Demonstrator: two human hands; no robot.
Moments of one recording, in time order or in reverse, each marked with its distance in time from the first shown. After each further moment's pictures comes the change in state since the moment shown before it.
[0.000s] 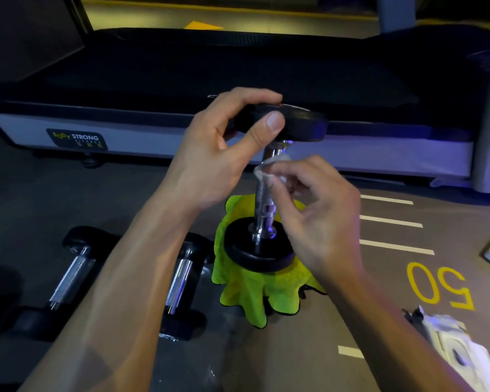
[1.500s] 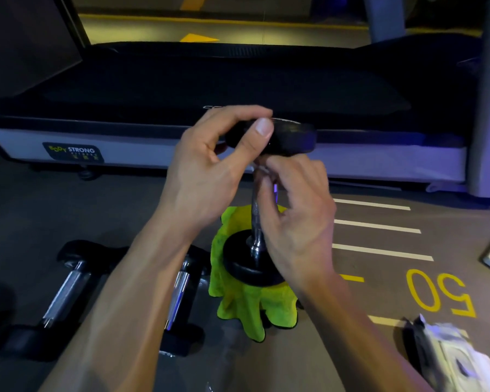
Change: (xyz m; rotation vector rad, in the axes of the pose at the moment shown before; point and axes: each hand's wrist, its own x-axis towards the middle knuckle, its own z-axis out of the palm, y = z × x) left_hand -0.001 0.005 0.008 0.011 0.138 -0.045; right_hand 0.010 -0.008 0.025 -0.006 0.166 -0.065
